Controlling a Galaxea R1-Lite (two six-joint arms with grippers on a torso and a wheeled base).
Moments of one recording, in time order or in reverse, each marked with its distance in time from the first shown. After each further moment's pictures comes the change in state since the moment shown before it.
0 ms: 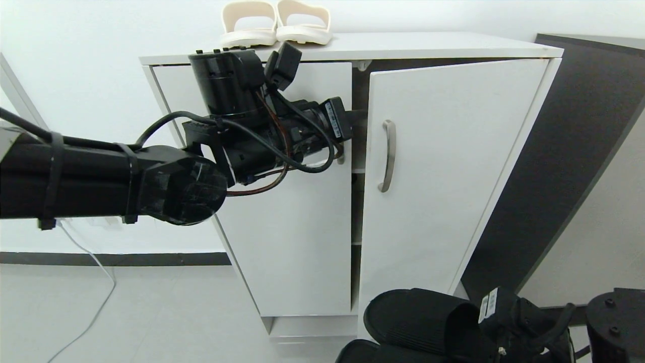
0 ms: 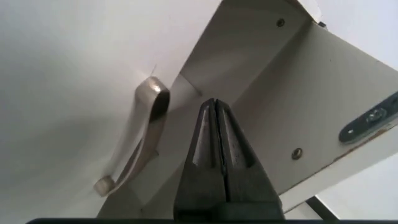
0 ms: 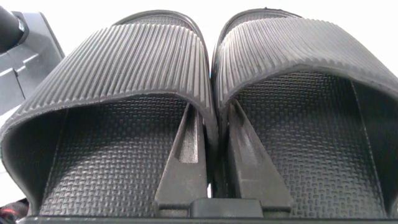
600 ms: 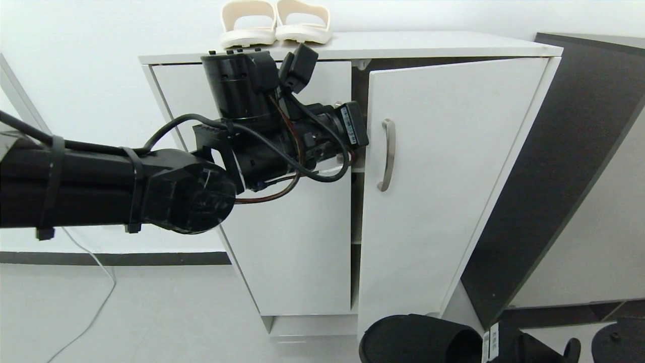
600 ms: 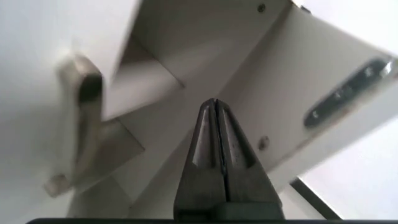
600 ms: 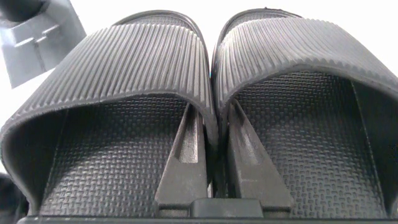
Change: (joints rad) left arm -0.053 -0.008 0.013 0.014 0.002 0.006; right arm 0.079 -0.012 0.055 -0.001 0.007 0.001
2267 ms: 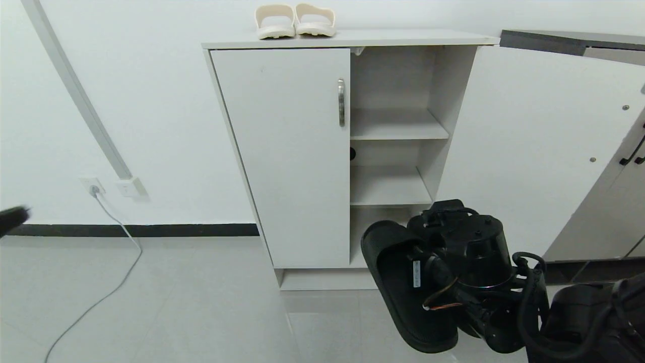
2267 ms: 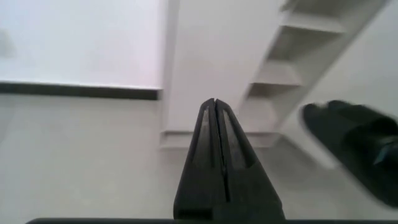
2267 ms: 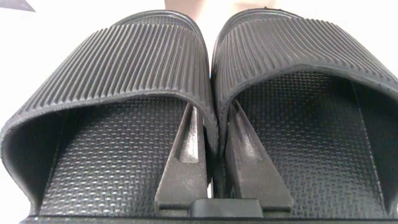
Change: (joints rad) left arm 0.316 -1.138 0.650 0.665 0.554 0.276; right arm -0.204 0.406 -0.471 -0.003 -0.683 0.230
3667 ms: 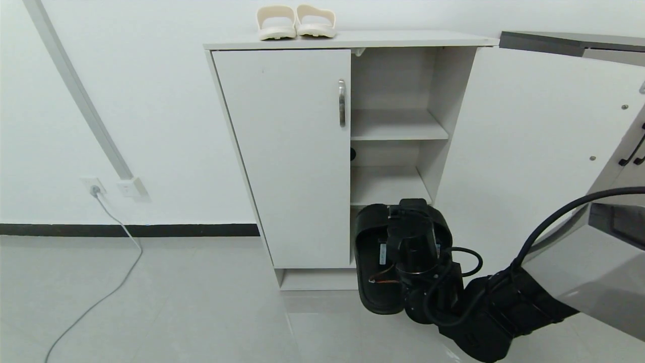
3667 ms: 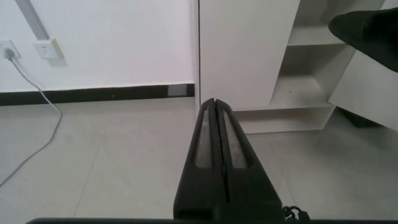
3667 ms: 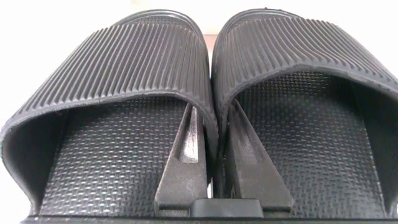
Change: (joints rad) left arm 0.327 -0.718 0.716 -0.073 -0.260 0.153; right arm -0.010 0.303 -0.233 -0.191 -0.208 -0.018
